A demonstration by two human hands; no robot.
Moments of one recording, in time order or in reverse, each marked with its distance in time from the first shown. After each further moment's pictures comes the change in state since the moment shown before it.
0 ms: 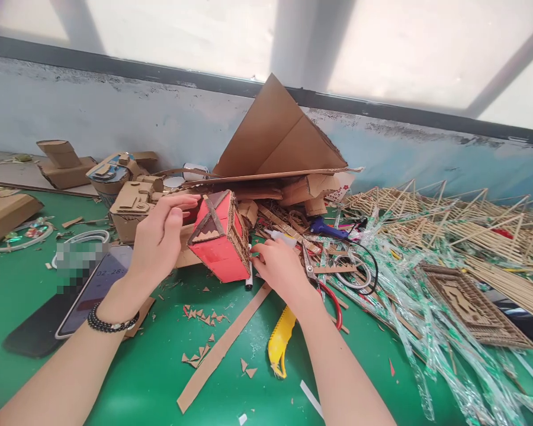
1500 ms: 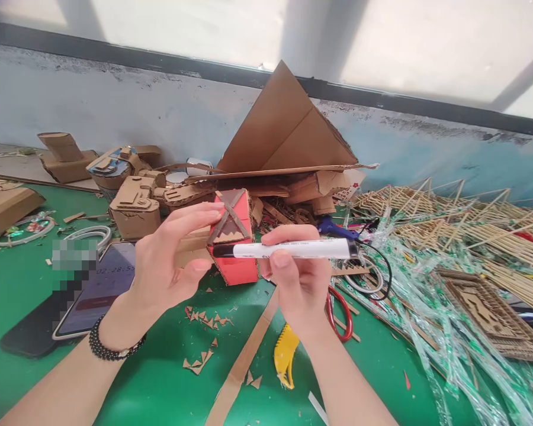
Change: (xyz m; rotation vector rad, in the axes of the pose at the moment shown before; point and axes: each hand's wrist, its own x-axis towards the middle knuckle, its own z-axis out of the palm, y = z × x) left_hand -0.014 0.029 0.003 0.015 -0.028 0.499; right_hand -0.032 -0.047 -0.025 1.371 0.798 -0.365
